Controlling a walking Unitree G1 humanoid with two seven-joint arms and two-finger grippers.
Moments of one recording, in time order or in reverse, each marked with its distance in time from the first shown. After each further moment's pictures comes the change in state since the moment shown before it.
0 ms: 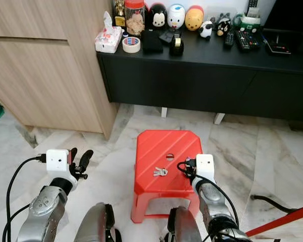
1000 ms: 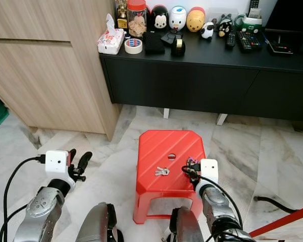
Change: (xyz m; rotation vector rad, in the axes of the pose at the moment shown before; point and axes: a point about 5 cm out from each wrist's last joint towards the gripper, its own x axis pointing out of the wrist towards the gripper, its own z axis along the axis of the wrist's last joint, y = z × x) left arm -0.006 0.004 -0.005 0.042 0.037 -0.021; right arm -0.003 -0.017 -0.015 0.084 0.101 -0.051
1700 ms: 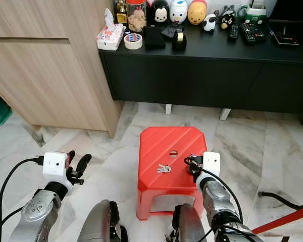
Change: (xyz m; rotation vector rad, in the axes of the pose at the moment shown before) left arm -0.008 -0.001 0.007 0.039 0.008 -0.012; right arm 0.003 0.010 0.015 0.031 -0.067 0.065
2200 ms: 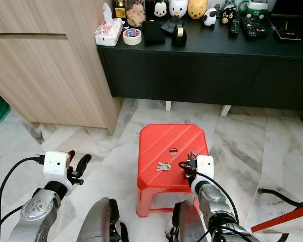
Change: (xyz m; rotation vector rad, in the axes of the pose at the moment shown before) left arm 0.000 0.000 0.004 0.026 0.000 0.000; right arm 0.000 0.009 -0.009 -0.016 0.047 0.055
